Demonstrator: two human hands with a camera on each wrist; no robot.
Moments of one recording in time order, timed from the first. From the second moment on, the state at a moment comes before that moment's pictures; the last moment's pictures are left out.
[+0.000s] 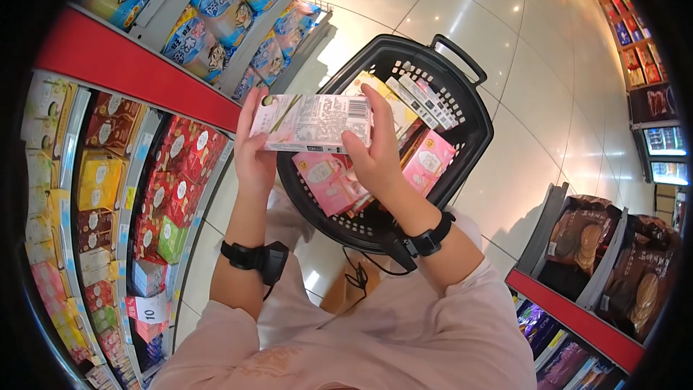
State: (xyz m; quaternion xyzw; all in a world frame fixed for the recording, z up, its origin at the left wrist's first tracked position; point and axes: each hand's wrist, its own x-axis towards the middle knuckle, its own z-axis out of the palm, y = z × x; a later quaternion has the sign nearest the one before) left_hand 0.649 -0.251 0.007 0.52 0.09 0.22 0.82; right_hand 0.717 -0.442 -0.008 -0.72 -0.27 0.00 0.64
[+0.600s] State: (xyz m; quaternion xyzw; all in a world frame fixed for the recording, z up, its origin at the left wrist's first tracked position) left_hand 0.648 -0.240 0.003 0.62 0.20 0.31 0.69; right_hand 0.711 -0.439 -0.003 -0.80 -0.46 -0.13 0.35
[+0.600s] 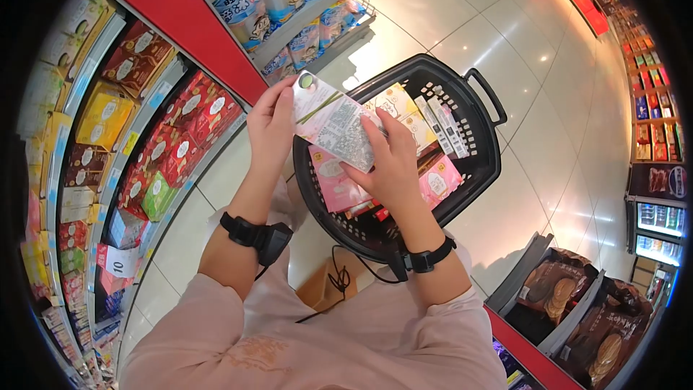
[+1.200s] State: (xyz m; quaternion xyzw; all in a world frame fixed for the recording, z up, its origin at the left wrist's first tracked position) left_hand 0.645 -0.256 0.018 0.56 0.13 0.26 0.78; right_hand 0.699 -0.435 0.003 -0.82 -0.43 -0.10 0.38
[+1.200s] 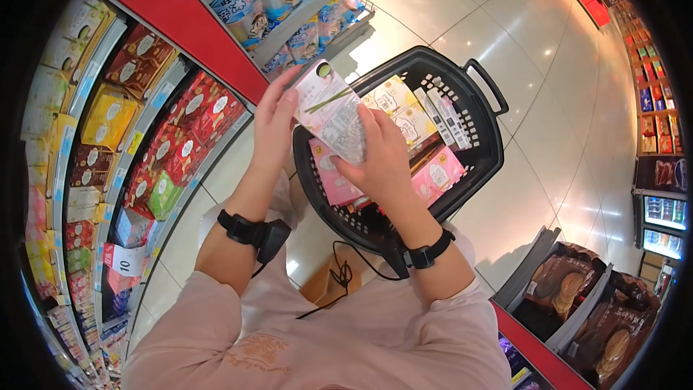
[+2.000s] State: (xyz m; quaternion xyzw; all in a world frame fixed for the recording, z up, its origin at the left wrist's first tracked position) left_hand 0.633 -0.255 0.014 0.65 0.12 0.22 0.72; right_hand 0.690 -0.438 -0.001 -0.56 -0.29 0.41 0.66
